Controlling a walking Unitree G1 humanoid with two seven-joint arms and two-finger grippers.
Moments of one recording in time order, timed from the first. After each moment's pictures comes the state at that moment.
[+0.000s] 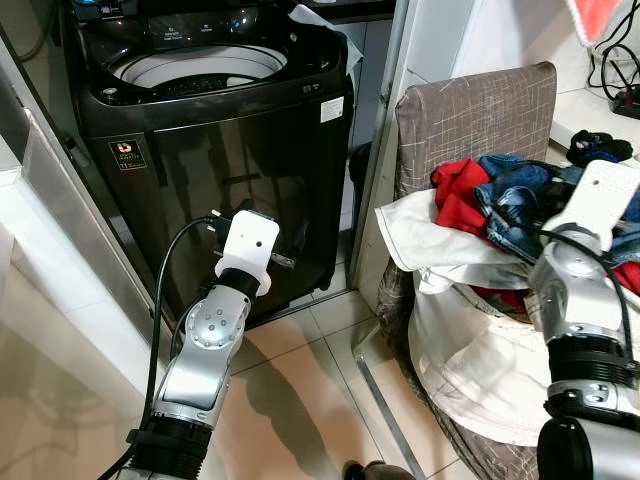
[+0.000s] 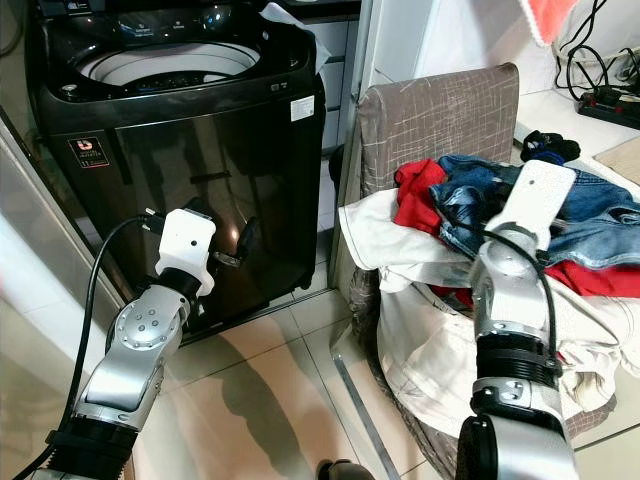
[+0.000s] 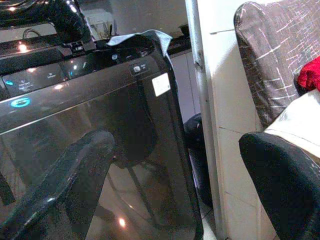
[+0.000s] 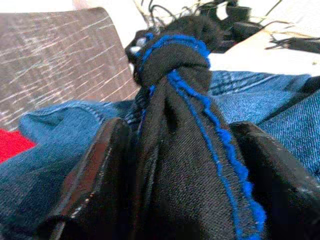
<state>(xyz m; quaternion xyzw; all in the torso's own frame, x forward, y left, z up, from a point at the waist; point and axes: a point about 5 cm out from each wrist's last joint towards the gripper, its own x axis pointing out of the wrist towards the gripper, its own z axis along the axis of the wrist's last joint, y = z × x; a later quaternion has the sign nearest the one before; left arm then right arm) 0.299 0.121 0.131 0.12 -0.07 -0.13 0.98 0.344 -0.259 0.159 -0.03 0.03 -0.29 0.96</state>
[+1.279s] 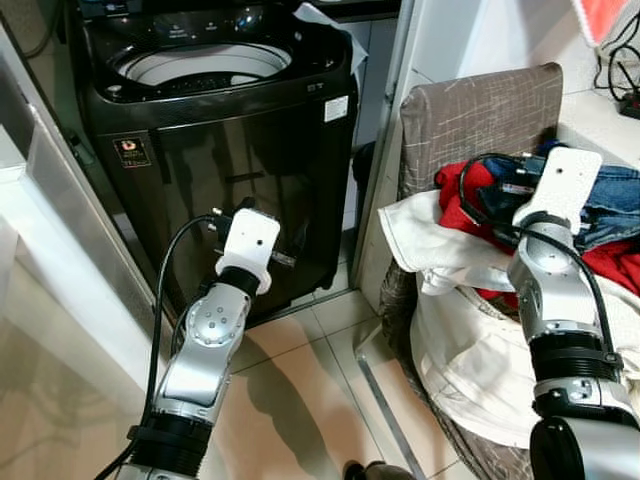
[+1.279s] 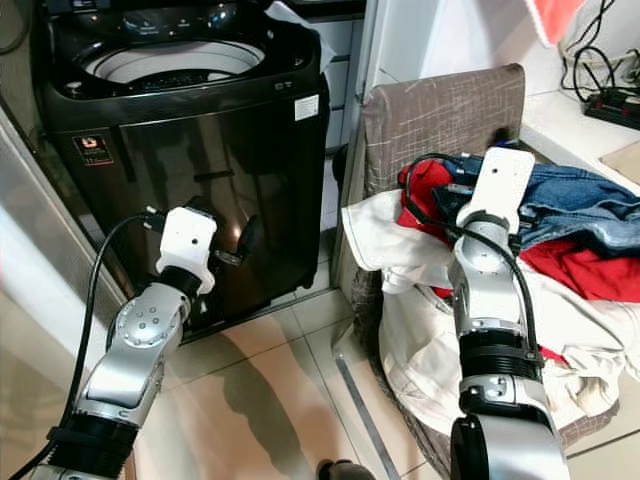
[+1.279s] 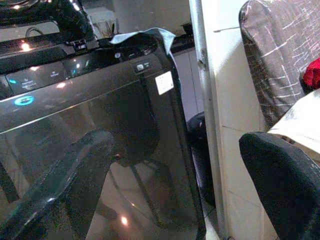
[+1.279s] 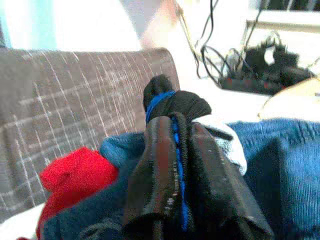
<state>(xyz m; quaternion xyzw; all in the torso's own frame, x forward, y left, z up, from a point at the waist) 0.302 0.121 0.131 0.12 -0.07 -0.13 0.98 0.353 -0.230 0.177 -0.07 -0.06 -0.21 0.97</state>
